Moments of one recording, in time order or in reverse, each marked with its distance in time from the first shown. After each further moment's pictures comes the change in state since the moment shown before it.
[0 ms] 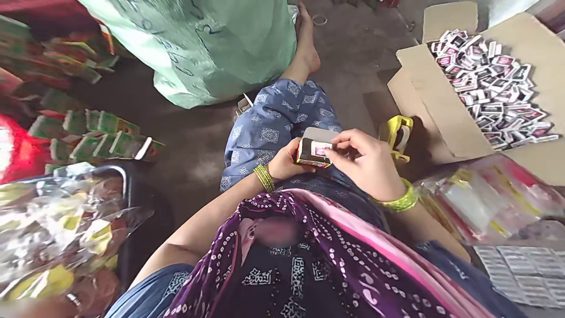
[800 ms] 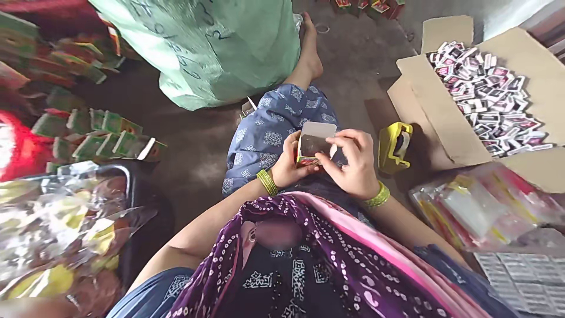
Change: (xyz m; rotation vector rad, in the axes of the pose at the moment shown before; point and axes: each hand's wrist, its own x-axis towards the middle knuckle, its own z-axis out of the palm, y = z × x) left_hand -0.006 -0.004 0.002 0.197 0.160 0.186; right_hand -0.005 0.021 0.046 -0.152 0.238 -0.187
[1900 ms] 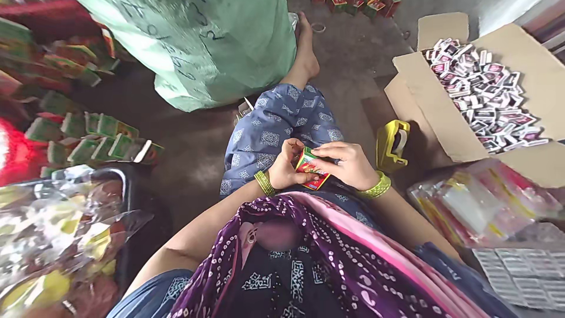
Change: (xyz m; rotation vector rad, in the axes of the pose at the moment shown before) left_hand -0.004 0.002 0.002 -0.206 -0.054 -0.032; right_hand 0.004 0.020 -0.002 0.429 -0.327 0.043
